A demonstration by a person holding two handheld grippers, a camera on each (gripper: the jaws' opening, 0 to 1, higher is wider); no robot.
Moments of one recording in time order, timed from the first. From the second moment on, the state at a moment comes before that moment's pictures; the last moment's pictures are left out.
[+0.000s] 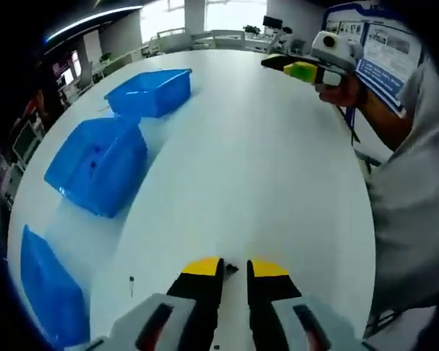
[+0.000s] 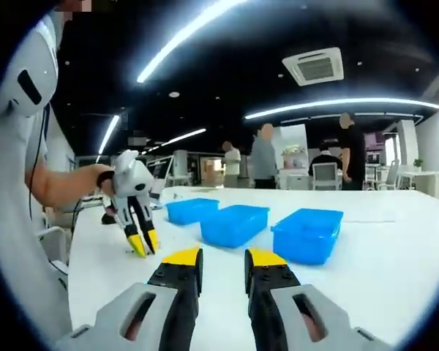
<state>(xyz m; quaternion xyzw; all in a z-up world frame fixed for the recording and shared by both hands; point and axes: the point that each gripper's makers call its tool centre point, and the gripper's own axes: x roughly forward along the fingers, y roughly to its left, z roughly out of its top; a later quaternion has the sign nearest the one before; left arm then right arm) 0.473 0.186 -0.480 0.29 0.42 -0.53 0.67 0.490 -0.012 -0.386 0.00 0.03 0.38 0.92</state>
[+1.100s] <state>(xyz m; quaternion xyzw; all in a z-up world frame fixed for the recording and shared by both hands) 0.487 0.158 -0.457 0.15 0.37 -0.58 0.71 0.484 -0.012 -0.392 0.00 0.03 0.39 0.92</state>
